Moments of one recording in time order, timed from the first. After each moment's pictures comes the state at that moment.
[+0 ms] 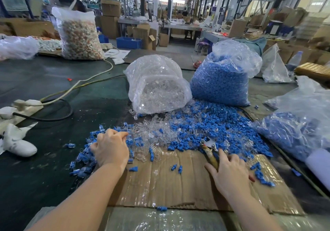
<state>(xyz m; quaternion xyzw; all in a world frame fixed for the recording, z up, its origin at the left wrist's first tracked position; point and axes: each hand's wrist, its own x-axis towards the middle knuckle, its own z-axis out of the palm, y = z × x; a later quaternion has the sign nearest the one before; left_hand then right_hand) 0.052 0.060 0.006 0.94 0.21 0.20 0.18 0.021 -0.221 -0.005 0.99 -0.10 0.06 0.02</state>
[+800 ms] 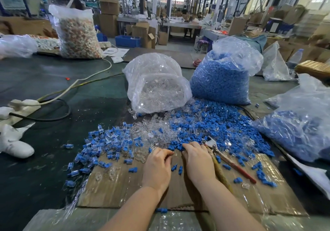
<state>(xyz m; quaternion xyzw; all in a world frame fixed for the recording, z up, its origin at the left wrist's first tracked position) 0.030 -0.037 -0.024 0.90 -0.01 0.16 0.41 0.053 -0.159 -0.011 0.98 0.06 0.10 -0.14</state>
